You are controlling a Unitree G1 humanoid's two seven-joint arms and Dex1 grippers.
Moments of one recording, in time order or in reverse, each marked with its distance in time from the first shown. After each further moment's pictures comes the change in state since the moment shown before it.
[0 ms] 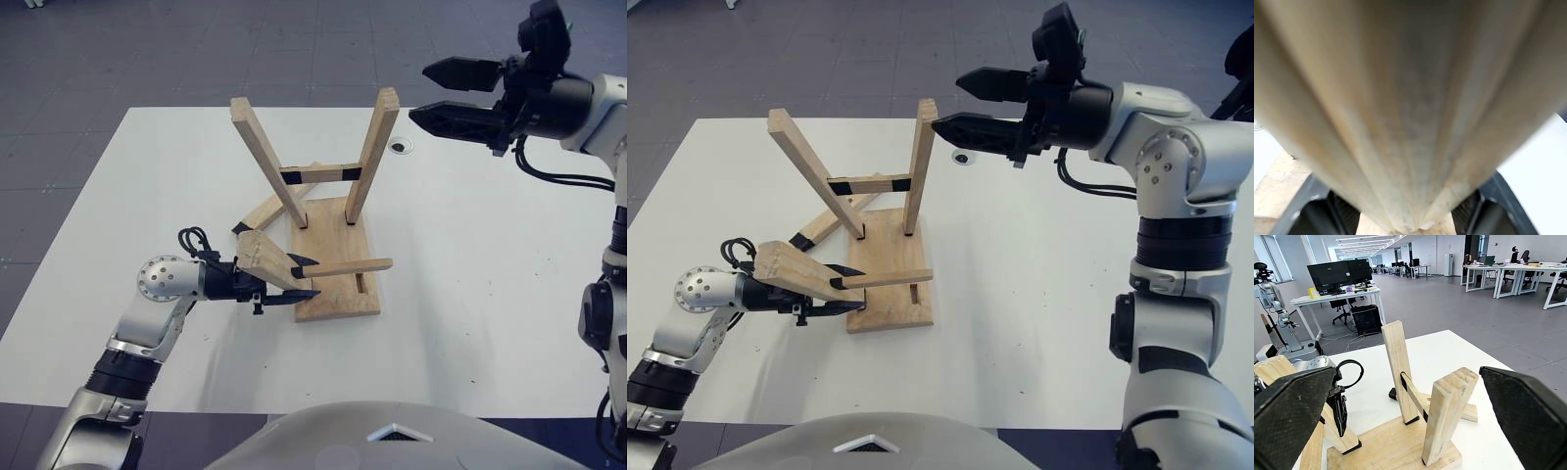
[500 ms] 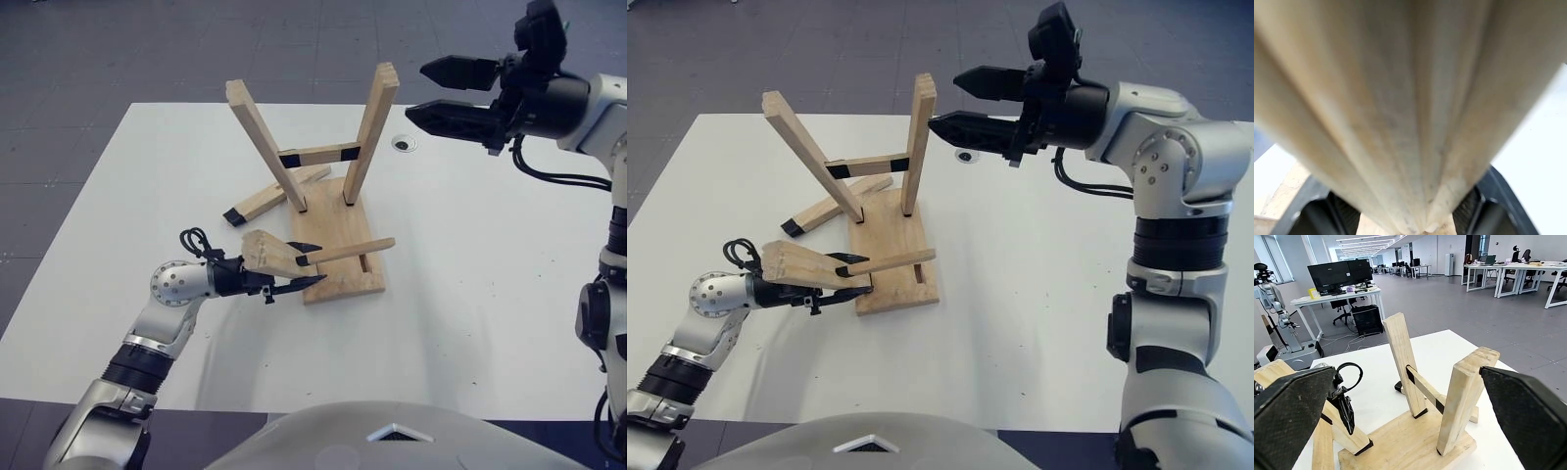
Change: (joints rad) left arm -0.064 -0.012 -0.108 0.145 0.022 -0.304 0.169; right arm 0.000 0.008 0.000 0.003 0.000 0.000 -0.025
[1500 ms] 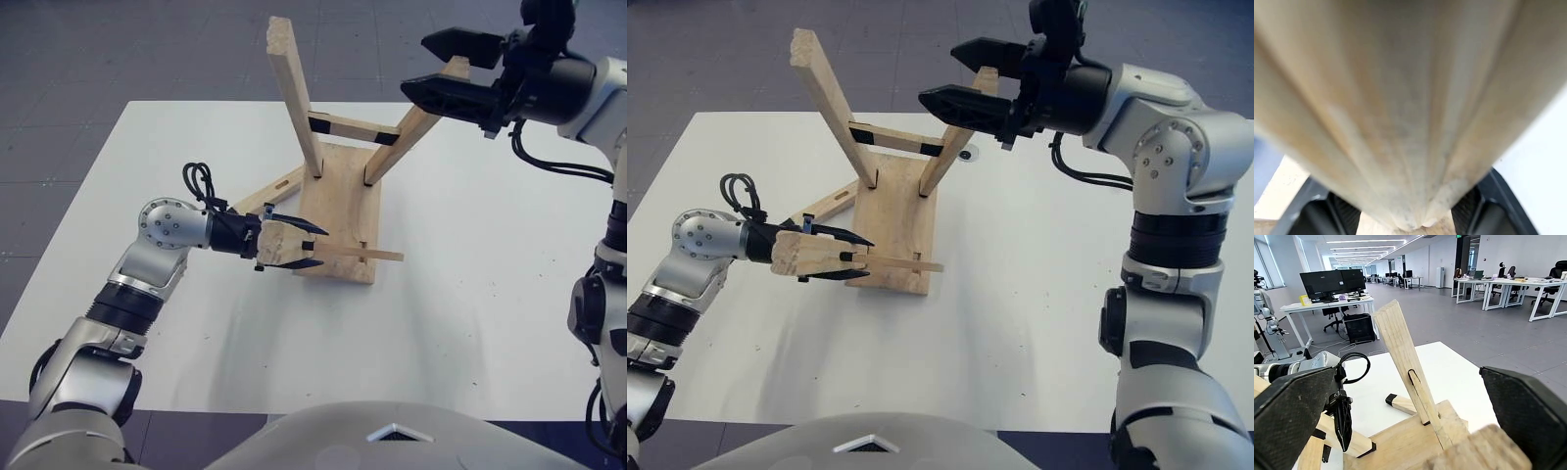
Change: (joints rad) left arm -0.317 0.062 -0.064 0.027 0.036 0.074 -0.198; right arm -0.028 0.033 -0.041 -0.045 0.008 0.007 -0.090
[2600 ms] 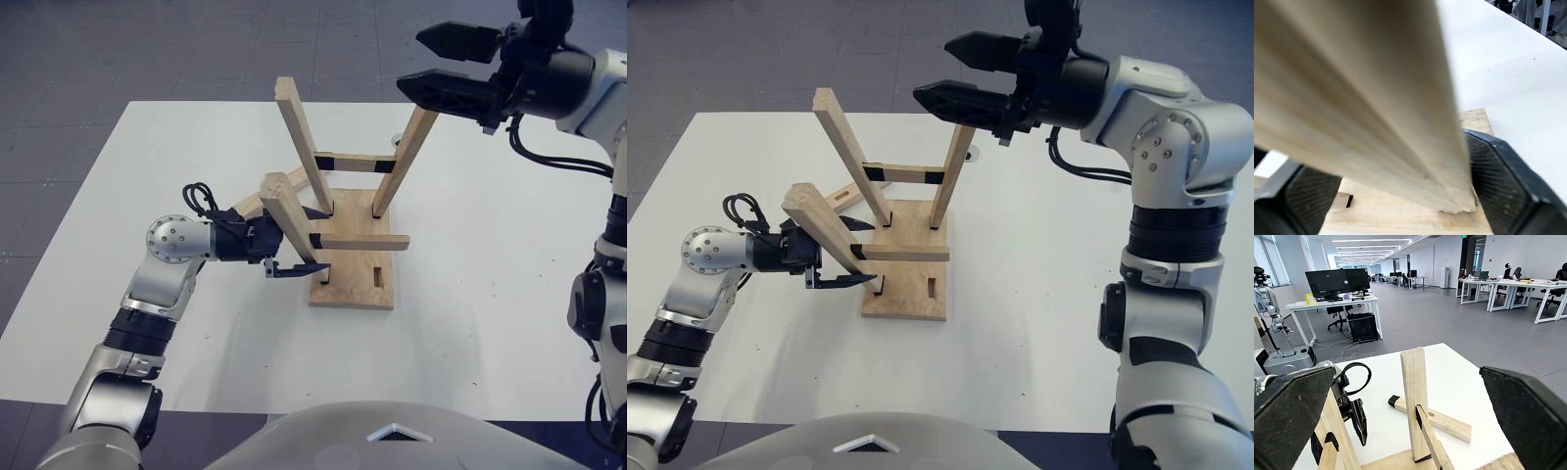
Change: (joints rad) left arm 0.136 -0.108 0.174 -0.070 0.037 0.187 0.043; right arm -0.027 0.004 0.013 0.014 0.000 -0.001 0.021
